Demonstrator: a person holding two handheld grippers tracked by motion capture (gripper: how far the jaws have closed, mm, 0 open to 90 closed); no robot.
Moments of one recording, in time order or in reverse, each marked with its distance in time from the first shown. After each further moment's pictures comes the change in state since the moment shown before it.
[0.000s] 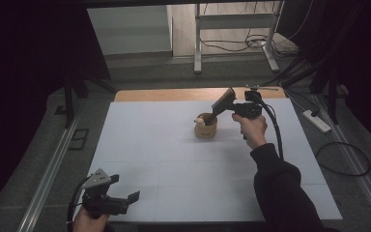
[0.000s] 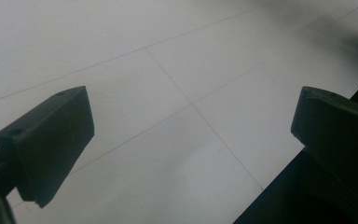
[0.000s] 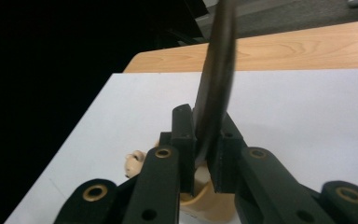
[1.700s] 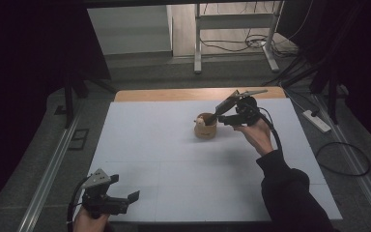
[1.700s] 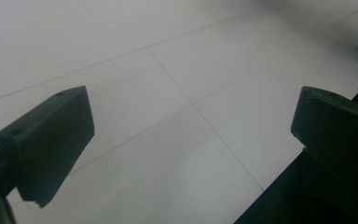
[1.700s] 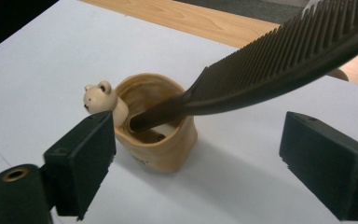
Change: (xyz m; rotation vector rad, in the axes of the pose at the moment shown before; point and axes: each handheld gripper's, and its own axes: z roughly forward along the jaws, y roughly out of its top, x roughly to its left) left arm 0.000 0.000 0.000 0.000 0.002 -0.004; right arm 0.024 -0.015 -0.007 0.145 -0.203 -0.349
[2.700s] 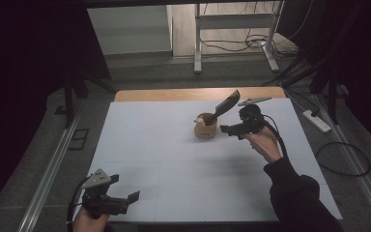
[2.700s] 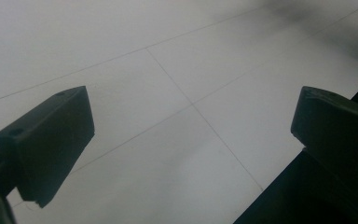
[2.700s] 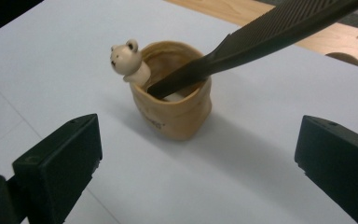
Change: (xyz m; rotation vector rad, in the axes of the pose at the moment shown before) left arm -0.001 0.000 0.000 -0.002 -0.001 0.004; right arm 0.007 -0.021 -0.018 0.029 0.043 -0.065
